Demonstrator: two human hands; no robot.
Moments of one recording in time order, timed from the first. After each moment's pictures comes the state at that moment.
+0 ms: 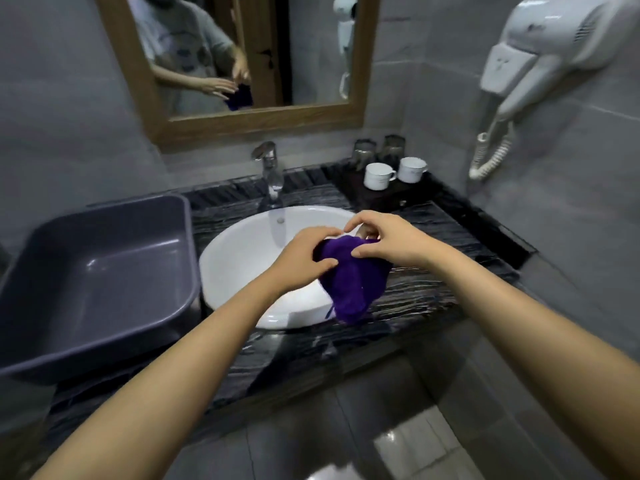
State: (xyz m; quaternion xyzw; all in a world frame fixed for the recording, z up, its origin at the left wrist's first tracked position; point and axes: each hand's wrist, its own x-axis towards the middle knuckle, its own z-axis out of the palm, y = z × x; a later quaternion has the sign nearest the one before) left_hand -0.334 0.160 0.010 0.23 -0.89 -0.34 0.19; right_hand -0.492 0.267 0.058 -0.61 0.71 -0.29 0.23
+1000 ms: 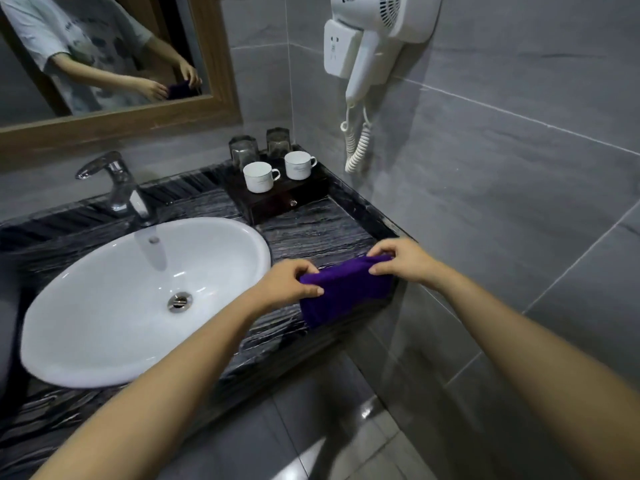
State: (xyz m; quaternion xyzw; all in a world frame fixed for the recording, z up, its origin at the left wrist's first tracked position) left_hand -0.564 0.252 -0.034 0.25 -0.86 -0.44 0.03; right_hand -0.757 0.402 -0.019 -0.43 0.81 -0.31 0.26
